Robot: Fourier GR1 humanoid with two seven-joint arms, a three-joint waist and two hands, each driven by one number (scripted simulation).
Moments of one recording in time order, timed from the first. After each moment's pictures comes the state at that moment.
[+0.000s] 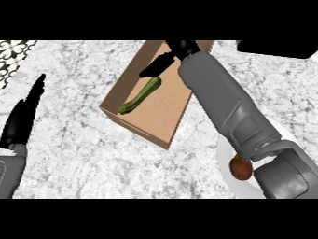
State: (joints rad) left arm -0.24 0.36 0.06 -1.30 -0.23 0.09 0.07; right arm -1.39 0.00 -0.06 -0.16 0.39 -0.15 -0.36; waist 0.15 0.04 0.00
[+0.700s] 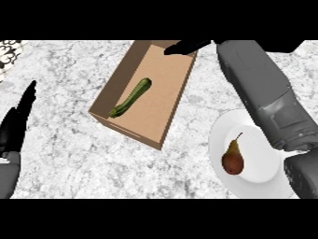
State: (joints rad) left arm -0.18 0.36 0.10 -1.31 -0.23 0.11 0.06; right arm -1.37 -0.15 -0.25 -0.17 0.21 -0.01 -0.47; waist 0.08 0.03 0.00
